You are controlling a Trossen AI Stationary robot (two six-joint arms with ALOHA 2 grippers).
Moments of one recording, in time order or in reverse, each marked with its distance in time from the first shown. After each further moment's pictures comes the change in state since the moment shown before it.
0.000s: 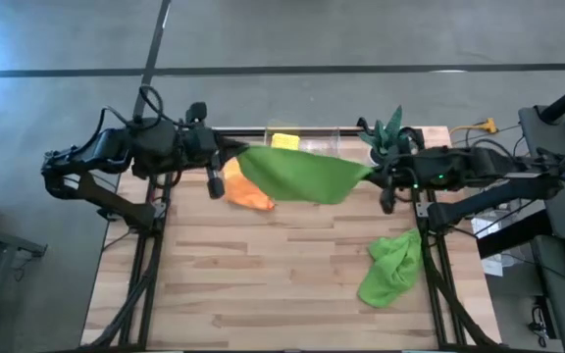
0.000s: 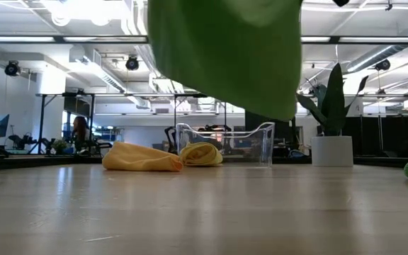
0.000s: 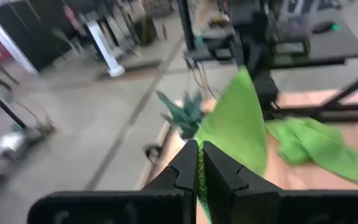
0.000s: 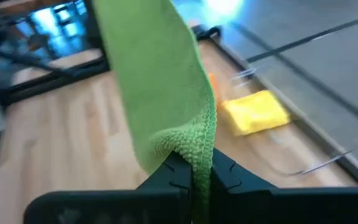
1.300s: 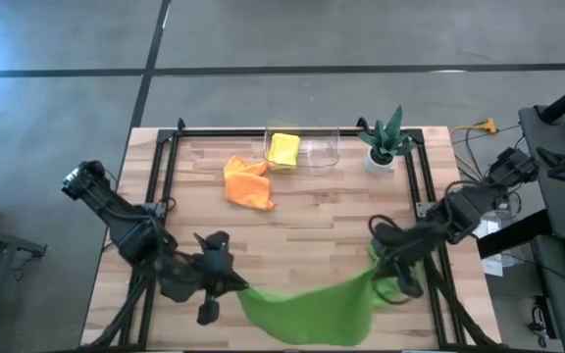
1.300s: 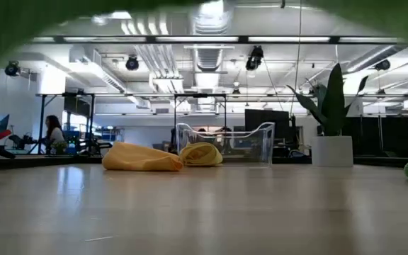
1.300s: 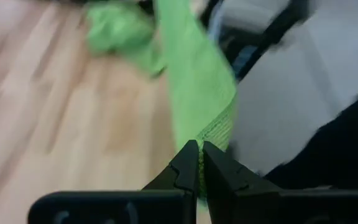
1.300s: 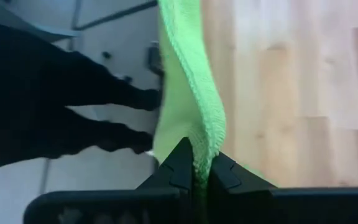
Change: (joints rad) left arm -0.596 0.172 -0.238 0.015 0.056 -0.793; right arm 0.474 0.221 -0.001 -0.034 -0.424 0.336
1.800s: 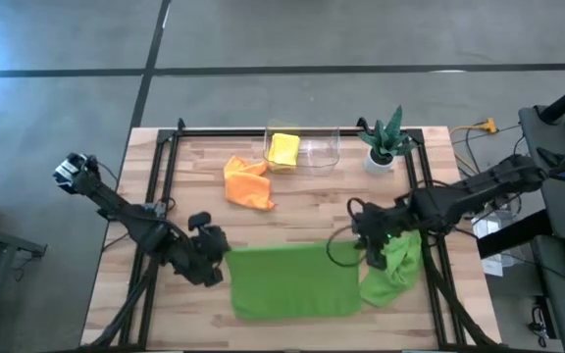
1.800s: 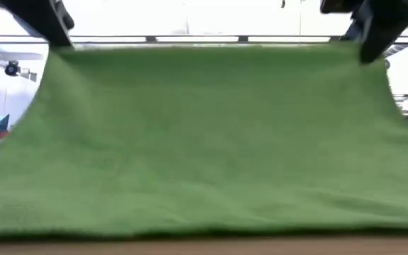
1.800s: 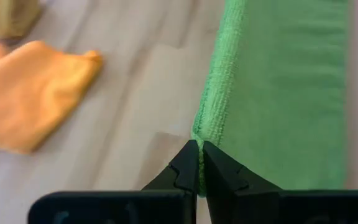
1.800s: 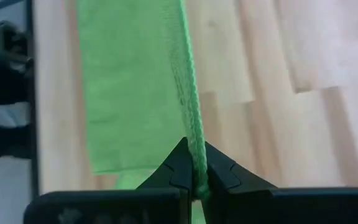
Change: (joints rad) left arm 0.072 -0.167 -0.528 -0.073 -0.129 -0.148; right arm -0.291 -0.003 -0.324 0.092 0.001 -0.172
